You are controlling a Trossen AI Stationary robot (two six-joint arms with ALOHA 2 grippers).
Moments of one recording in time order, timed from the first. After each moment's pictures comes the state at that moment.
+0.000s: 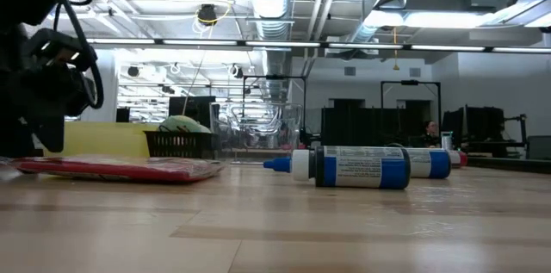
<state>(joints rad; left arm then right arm) -0.40 0.93 0.17 -0.12 -0.08 -1.63 0.50 1.39 1.52 -0.83 0.66 0.91</state>
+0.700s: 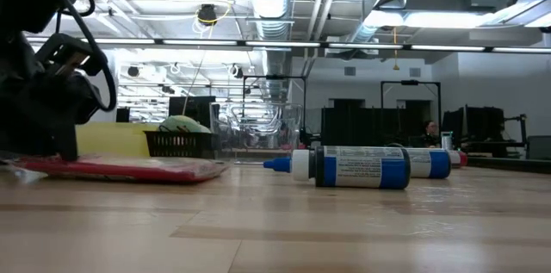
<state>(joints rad) -0.40 1.09 0.12 0.14 -0.13 -1.67 0.50 1.39 1.52 -0.84 0.66 0.90</state>
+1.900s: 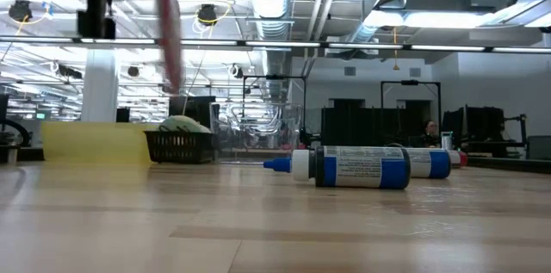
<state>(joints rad) -0.40 0.69 0.33 0.33 -0.51 -1.27 0.50 1.39 1.52 -0.83 0.68 0.89</state>
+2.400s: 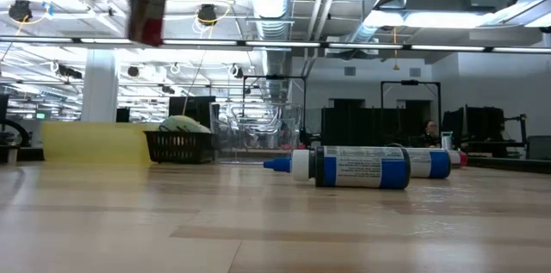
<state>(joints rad) -0.35 0.62 0.61 0.34 -1.37 -0.41 0.49 1.39 1.52 -0.83 0.73 0.87</state>
